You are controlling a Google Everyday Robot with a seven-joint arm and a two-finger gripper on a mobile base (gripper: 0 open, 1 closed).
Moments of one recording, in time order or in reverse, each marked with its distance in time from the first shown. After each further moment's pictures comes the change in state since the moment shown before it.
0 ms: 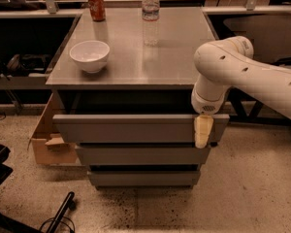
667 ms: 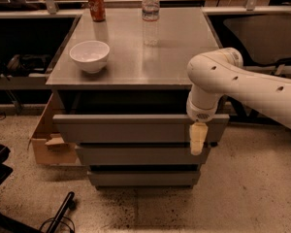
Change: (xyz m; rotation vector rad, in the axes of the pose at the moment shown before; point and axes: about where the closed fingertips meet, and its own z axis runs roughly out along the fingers) arm -0.009 0.013 0.030 -0.042 0.003 -0.003
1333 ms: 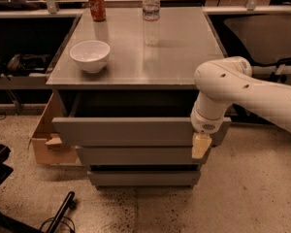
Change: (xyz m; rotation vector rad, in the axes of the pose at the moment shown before) arm 0.016 0.042 0.004 -0.073 -0.010 0.038
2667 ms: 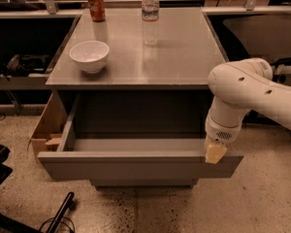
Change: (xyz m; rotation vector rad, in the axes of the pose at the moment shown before) arm 0.036 0.050 -0.023 -0.061 0.053 0.099
